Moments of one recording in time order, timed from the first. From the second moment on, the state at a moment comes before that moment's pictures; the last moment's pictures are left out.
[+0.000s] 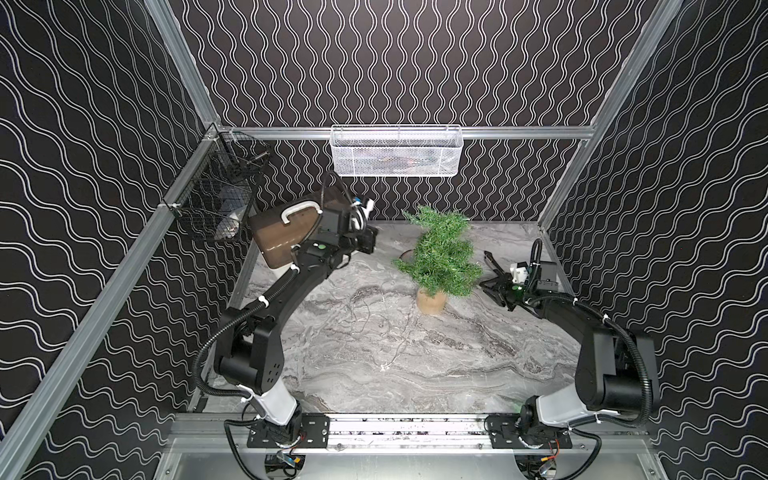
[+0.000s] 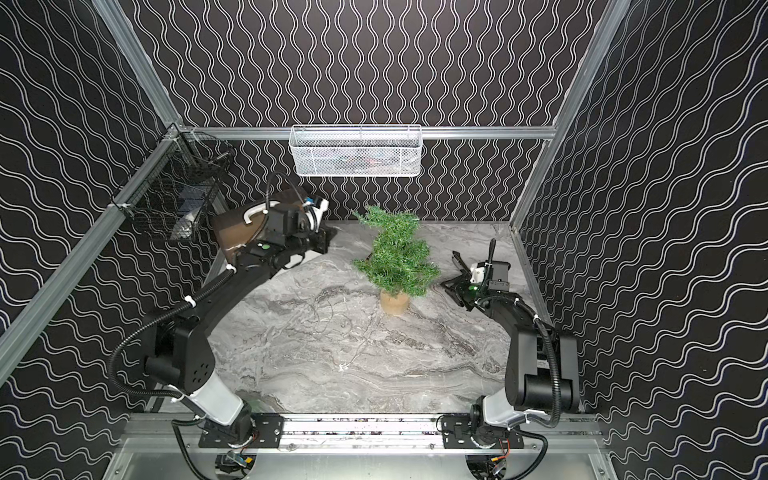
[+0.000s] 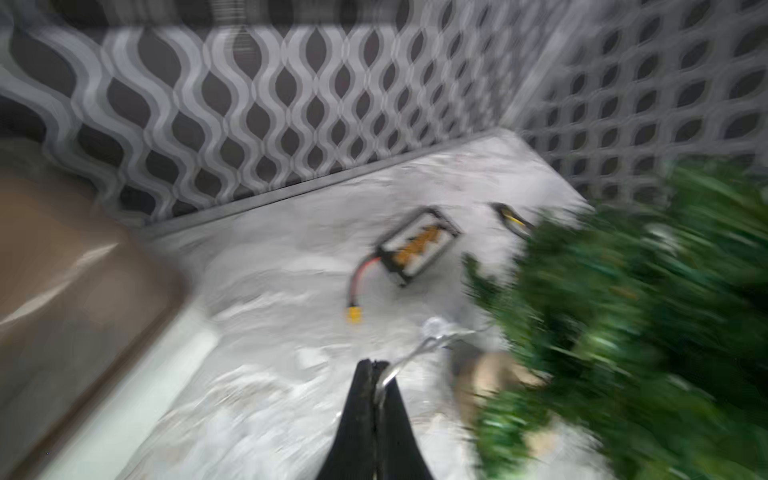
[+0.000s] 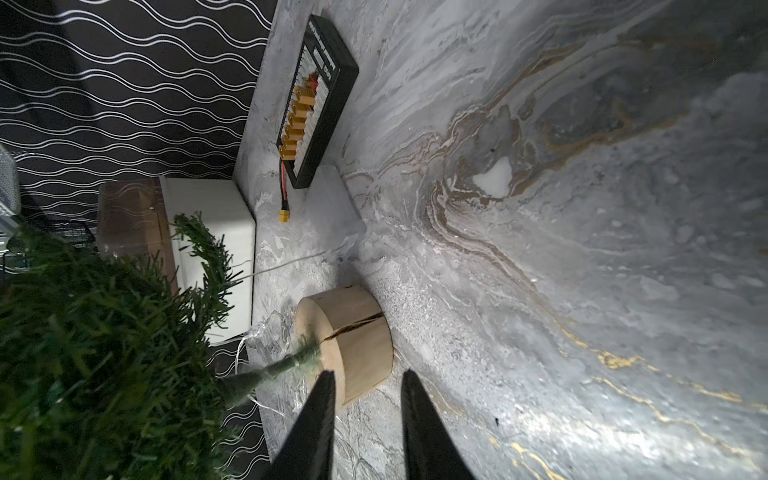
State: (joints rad) left arm -0.21 1.66 1.44 -0.26 0.25 -0.15; right arm -0.11 1.51 0.81 -0.13 -0.64 0.76
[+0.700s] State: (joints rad) left arm -0.08 1.29 1.38 -0.53 0.01 -0.31; right arm -0.11 1.52 0.81 -0.13 -0.65 0.76
